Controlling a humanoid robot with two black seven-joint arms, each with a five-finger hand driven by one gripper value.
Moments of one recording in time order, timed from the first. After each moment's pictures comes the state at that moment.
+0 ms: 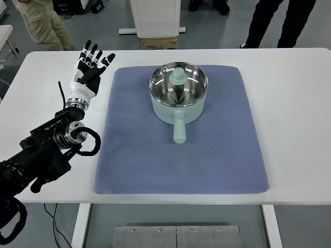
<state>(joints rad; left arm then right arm) -0.89 0.11 -0.44 -0.46 -0.22 -0.16 -0.61 0.06 0.00 0.56 0.08 -0.45 -0.02 0.04</state>
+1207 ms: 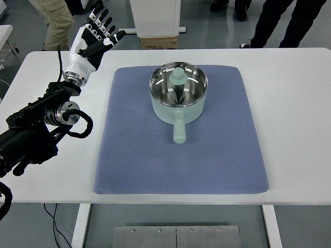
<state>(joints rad) -0.98 0.21 -0.44 -0.62 0.02 -0.17 -0.61 0.06 0.00 0.56 0.08 -0.45 -0.02 0.04</state>
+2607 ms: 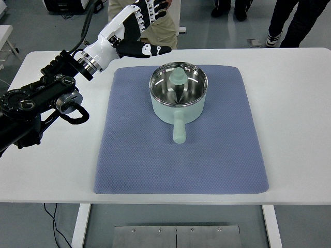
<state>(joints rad) -1.06 0.32 -0.43 -0.93 0.57 -0.18 -0.61 0.06 0.00 0.56 0.08 -0.45 -0.02 0.04</state>
